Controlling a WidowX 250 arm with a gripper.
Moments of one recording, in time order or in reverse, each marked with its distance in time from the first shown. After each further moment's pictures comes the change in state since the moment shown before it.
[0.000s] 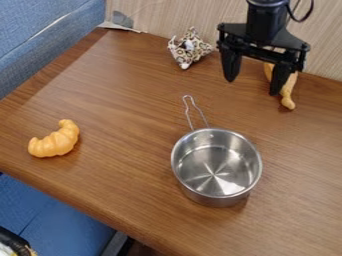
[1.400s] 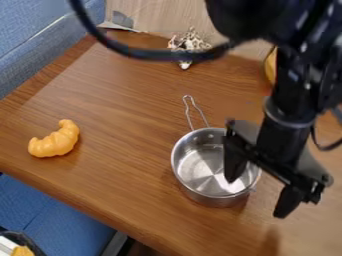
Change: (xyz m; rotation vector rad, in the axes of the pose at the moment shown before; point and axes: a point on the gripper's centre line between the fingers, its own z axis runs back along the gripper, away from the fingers) arm -0.119 -0.062 -0.028 0.019 0.156 -0.185
